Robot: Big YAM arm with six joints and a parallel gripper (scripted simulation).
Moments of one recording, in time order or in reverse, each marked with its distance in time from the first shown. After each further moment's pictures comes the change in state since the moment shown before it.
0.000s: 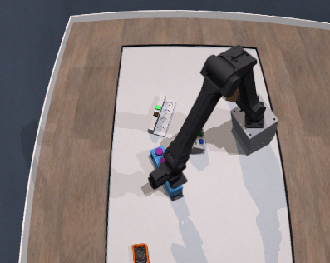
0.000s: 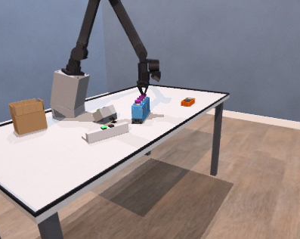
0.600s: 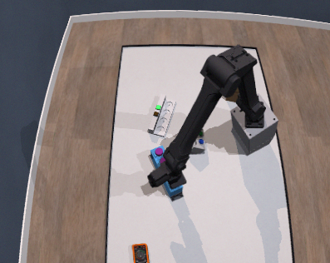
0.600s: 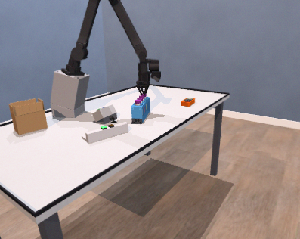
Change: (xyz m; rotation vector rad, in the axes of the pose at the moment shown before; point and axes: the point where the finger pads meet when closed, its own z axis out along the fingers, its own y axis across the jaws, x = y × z) arm -0.001 0.000 0.000 0.000 -0.001 0.084
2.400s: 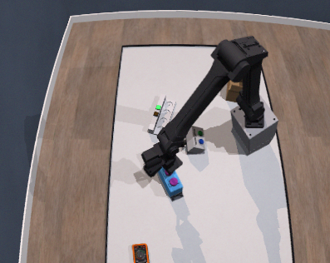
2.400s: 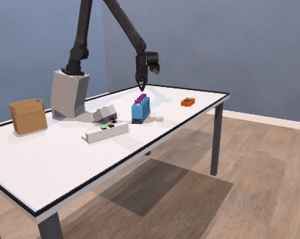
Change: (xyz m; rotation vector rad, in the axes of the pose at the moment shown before) arm -0.002 -0.054 -0.047 0.003 -0.003 -0.292
